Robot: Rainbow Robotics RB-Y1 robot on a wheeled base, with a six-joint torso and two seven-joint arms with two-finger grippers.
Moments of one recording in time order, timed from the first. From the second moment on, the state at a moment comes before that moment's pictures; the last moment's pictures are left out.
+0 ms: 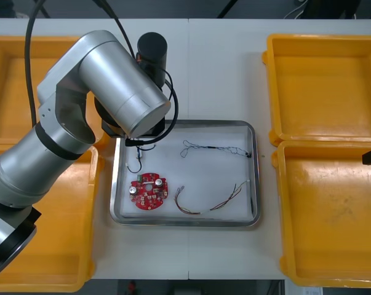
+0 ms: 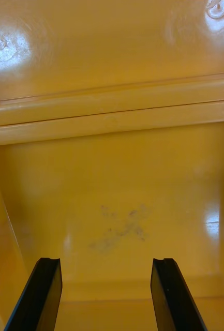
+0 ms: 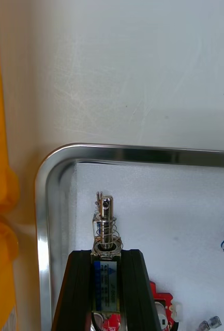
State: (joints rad) right arm -0.17 -0.97 -0.21 -2.12 -1.02 1.76 1.04; left arm -0.79 0.41 -0.56 -1.84 0.33 1.88 -0.67
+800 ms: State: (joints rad) right arm -0.17 -0.97 -0.21 -2.12 -1.02 1.76 1.04; left arm -0.74 0.40 -0.68 -1.77 0.32 1.75 -0.67
